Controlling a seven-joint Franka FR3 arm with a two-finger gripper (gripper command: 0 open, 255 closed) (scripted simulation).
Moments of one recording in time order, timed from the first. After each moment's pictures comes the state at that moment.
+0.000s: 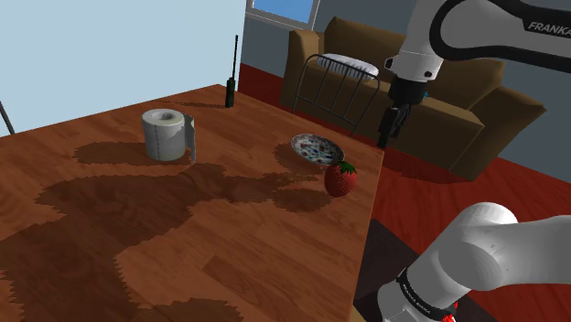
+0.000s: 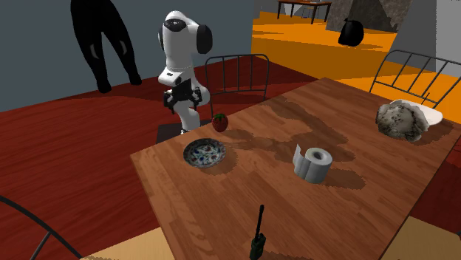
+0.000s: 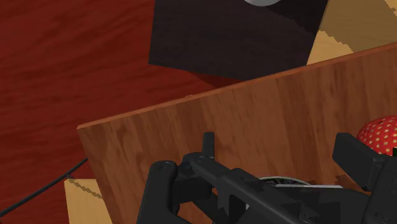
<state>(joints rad) 0.00 -0.80 0.01 -2.40 -0.05 1.49 -0.17</state>
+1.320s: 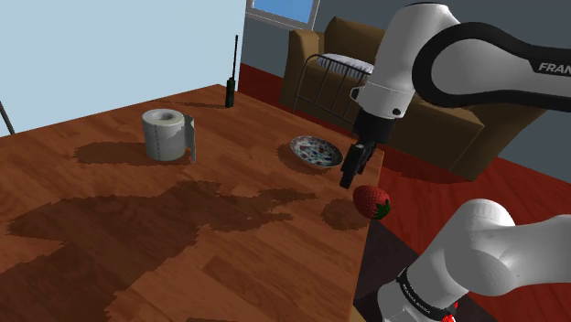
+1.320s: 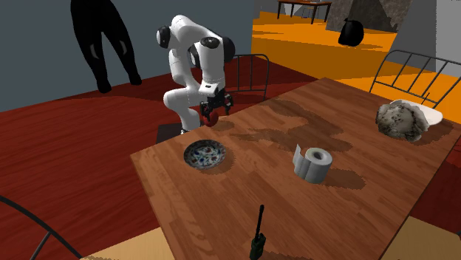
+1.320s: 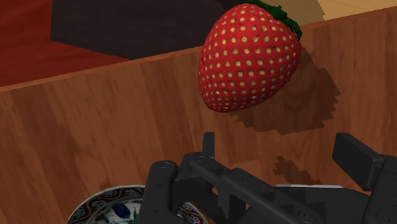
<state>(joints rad) 0.15 -0.84 0.20 -2.57 0.23 1.67 -0.01</state>
